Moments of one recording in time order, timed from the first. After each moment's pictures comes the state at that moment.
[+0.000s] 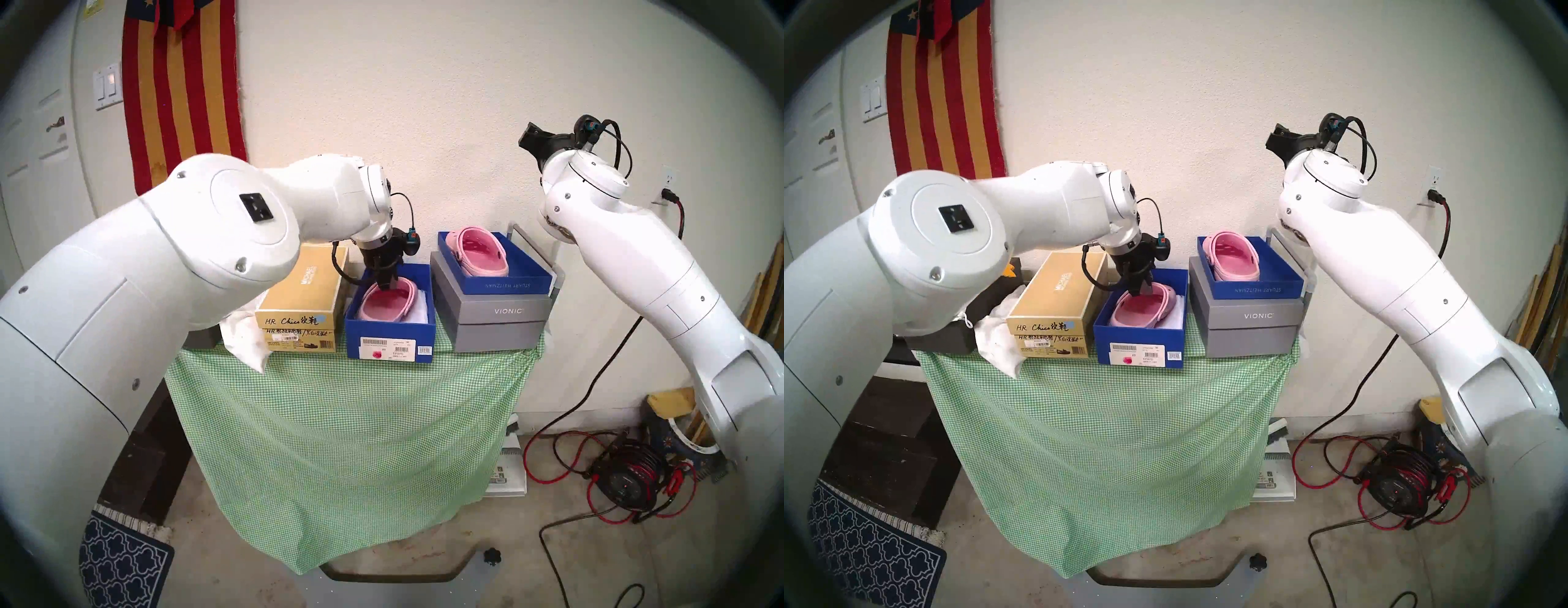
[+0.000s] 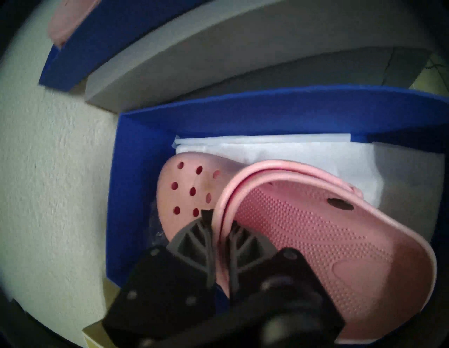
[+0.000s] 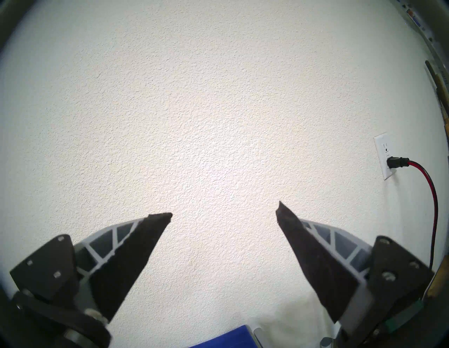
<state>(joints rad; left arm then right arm) -0.17 -1.65 0.92 -0.38 -1.25 0.18 -0.99 -0.44 -0.87 0.76 -1.57 1.22 0.04 -0.91</state>
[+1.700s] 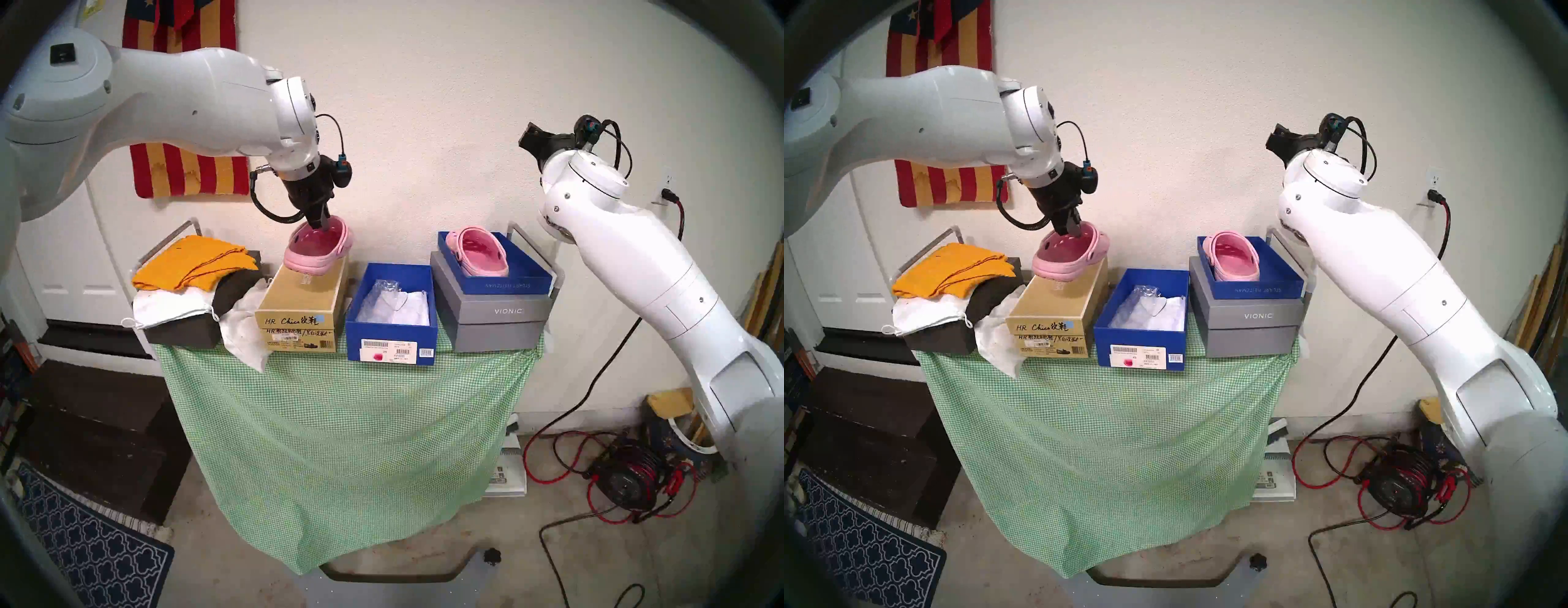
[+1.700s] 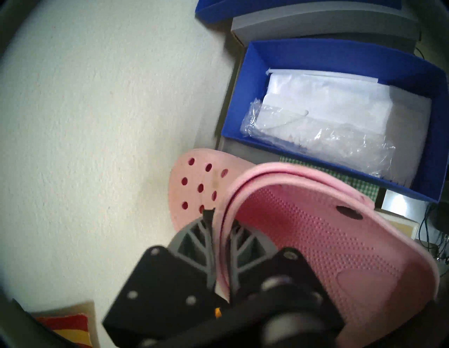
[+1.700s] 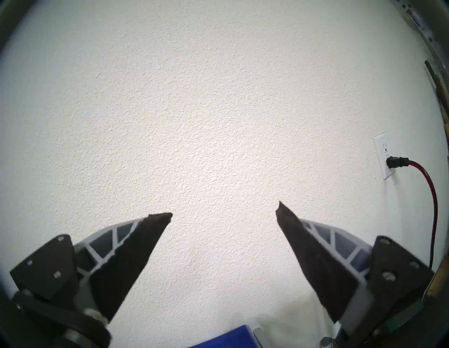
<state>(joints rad) -0.61 -1.26 0.98 -0.95 -1.26 0.38 -0.73 -0.45 -0.88 0.77 -1.57 1.21 0.05 -0.91</state>
